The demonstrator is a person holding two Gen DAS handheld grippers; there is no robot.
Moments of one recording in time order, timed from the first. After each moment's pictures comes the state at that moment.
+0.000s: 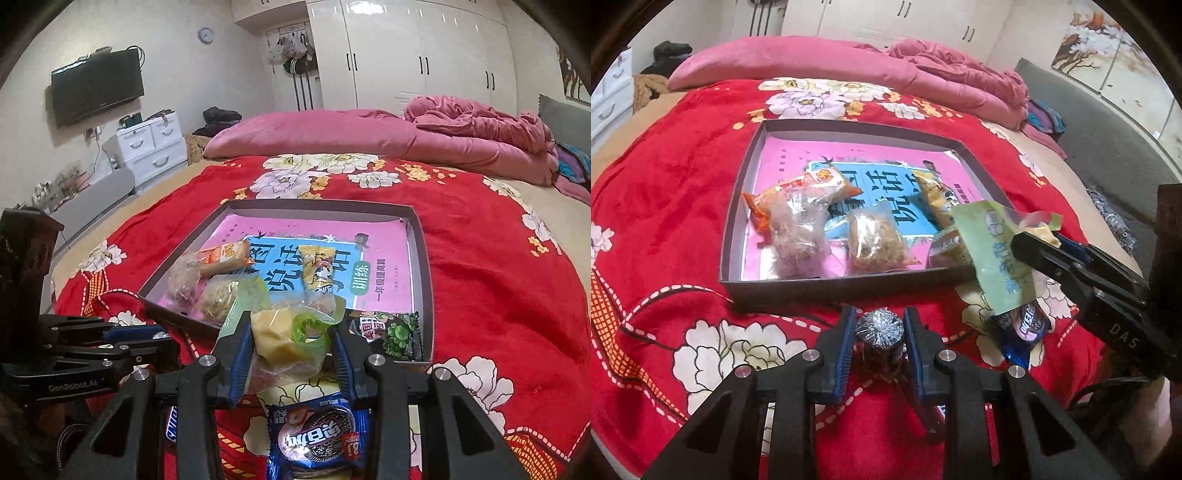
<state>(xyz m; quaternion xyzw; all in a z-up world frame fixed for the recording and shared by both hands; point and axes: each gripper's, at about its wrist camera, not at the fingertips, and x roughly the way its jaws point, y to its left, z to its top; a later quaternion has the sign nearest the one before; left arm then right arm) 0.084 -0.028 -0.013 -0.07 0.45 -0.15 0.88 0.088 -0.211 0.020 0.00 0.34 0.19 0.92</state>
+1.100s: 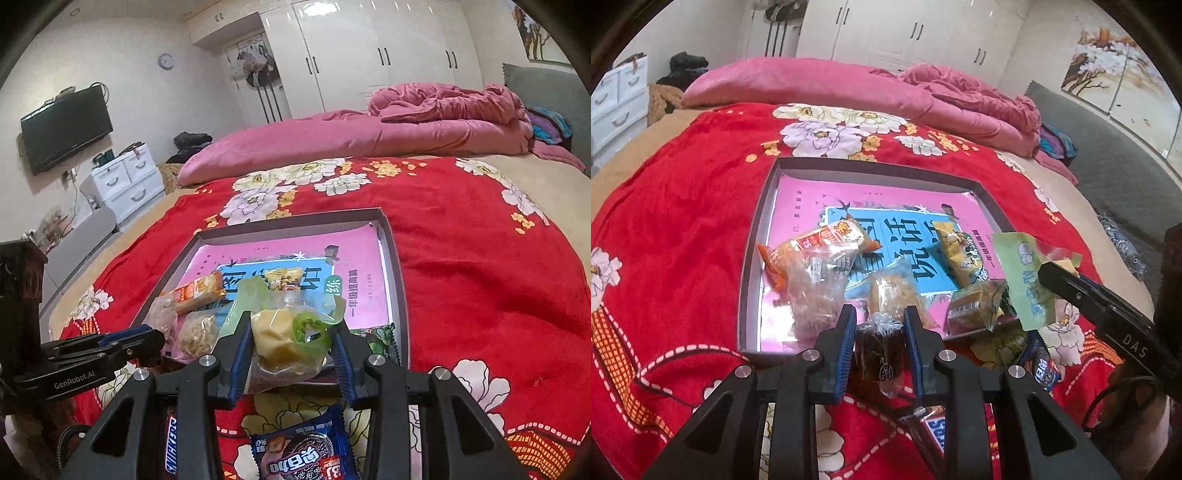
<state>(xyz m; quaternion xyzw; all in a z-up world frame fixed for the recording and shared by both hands) 0.114 -0.022 -0.001 -0.08 0.41 -0.12 0.90 0.109 -0.237 0.024 0.08 0.33 0.14 0.93</state>
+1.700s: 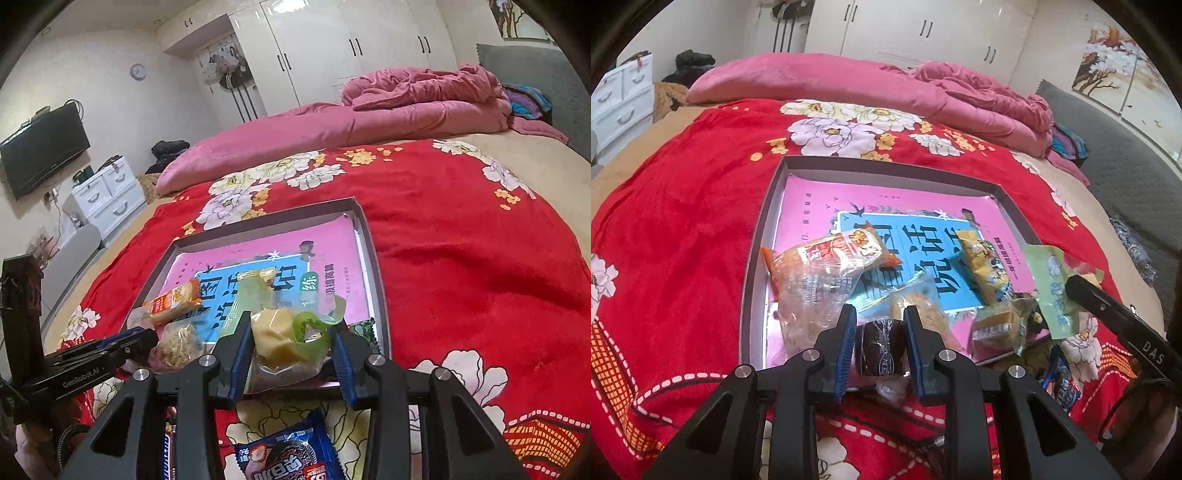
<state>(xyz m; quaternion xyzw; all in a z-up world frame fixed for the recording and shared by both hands) 0.140 -0.018 -0.011 -0.08 0.42 -0.10 0.90 0.119 -0.252 0.014 0.11 0.35 0.11 0.92</state>
